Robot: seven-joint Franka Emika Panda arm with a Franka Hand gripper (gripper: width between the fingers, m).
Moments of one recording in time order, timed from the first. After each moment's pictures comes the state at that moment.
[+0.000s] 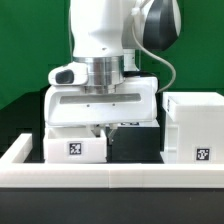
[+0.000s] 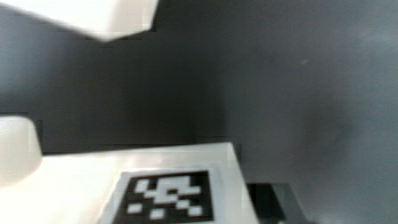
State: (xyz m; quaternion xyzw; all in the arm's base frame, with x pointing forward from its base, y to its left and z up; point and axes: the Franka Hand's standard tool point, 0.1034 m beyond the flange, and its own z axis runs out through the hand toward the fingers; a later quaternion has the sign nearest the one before) arm 0.532 -0.062 0.022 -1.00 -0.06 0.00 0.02
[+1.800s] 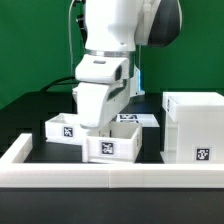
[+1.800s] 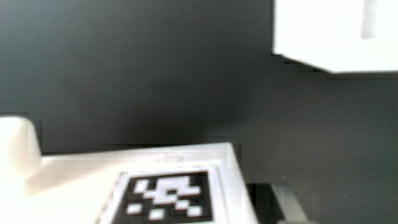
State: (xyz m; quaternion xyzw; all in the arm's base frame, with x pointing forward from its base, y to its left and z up) arm 0.525 -0.054 0.027 -0.78 -0.63 0.03 -0.02
